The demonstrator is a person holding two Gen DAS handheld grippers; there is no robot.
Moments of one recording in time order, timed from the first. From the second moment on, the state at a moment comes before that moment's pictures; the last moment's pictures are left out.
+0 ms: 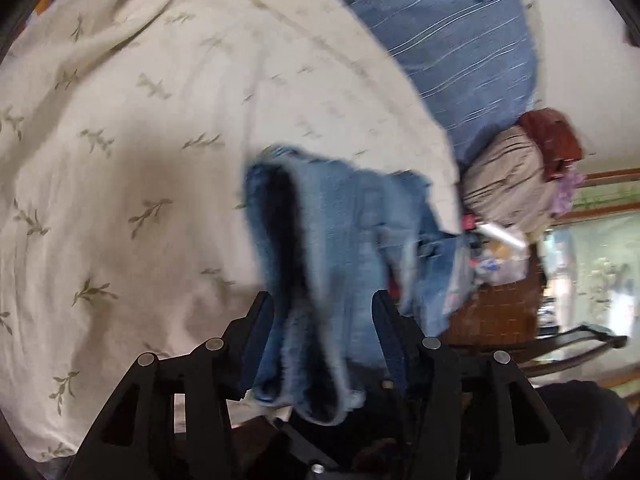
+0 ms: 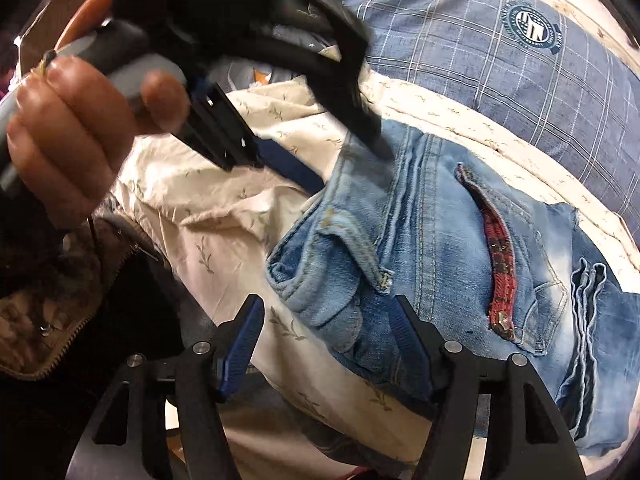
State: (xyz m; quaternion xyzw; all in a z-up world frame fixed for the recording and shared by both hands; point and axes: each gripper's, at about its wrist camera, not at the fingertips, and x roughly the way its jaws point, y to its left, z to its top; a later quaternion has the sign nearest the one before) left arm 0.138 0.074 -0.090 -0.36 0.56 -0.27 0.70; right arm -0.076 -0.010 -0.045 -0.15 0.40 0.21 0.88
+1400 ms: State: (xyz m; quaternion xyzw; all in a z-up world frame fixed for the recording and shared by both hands) left arm 0.165 0.035 -0.104 -0.28 0.63 -0.29 0.67; right arm -0.067 -0.049 -0.023 -0.02 0.41 0.24 0.88
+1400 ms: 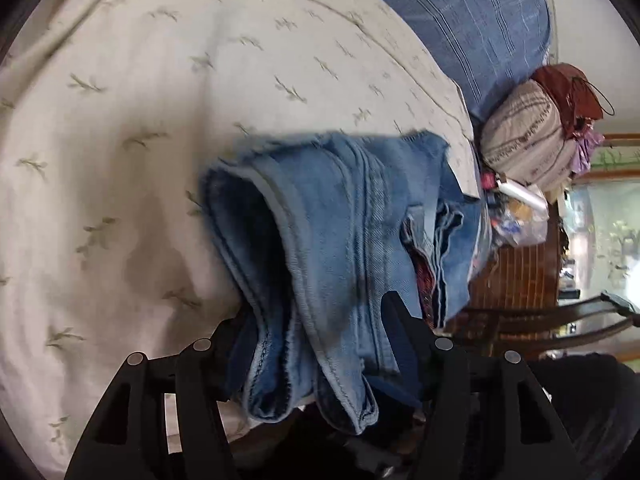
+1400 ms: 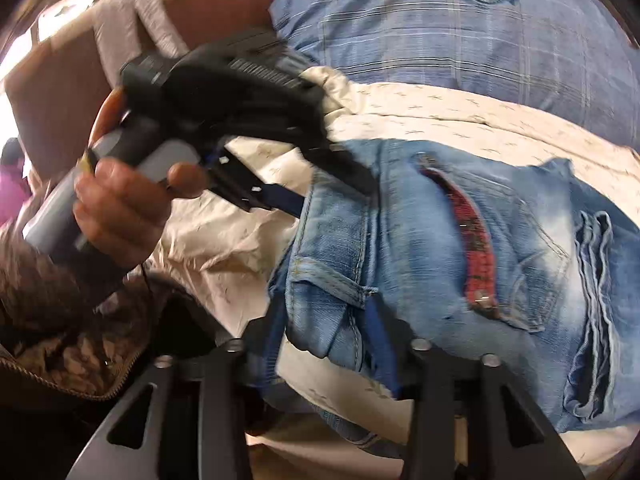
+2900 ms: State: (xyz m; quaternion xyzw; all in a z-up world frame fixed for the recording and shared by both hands) left arm 0.152 -0.269 0.007 0.04 0.61 -0.40 0.68; right arm -0.148 -0.327 -0.054 0.46 0.28 0.06 0.84
